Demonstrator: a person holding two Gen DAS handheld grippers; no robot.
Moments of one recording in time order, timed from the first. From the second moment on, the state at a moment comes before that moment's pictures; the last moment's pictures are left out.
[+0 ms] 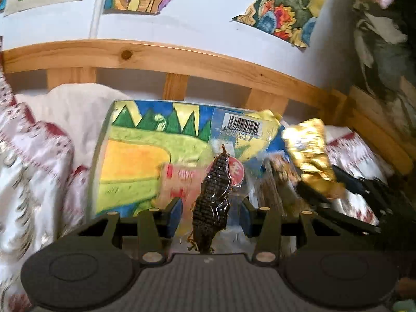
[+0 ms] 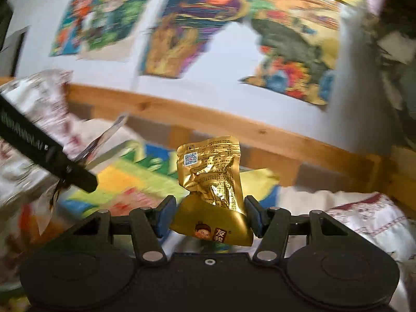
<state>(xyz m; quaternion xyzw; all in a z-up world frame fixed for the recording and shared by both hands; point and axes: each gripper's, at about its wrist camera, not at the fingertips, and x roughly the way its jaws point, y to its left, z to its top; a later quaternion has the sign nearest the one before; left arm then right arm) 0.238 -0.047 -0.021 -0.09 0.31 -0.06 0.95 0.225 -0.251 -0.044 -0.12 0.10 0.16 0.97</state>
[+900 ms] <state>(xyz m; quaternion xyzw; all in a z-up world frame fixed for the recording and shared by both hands) 0.359 -0.085 -0.067 -0.12 0.35 -0.01 0.93 0.309 -0.264 -0.066 -0.10 0.20 0.13 0.97</state>
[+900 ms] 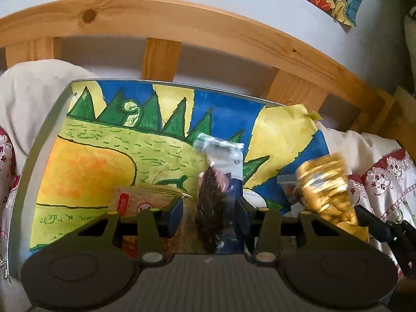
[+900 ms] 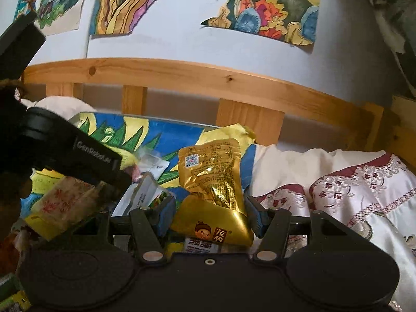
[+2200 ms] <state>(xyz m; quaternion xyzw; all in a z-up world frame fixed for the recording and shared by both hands) 0.211 -0.034 -0.012 -0.18 0.22 0.05 0.96 0.207 -0.270 -0.005 -0.06 0.08 0.12 0.99</state>
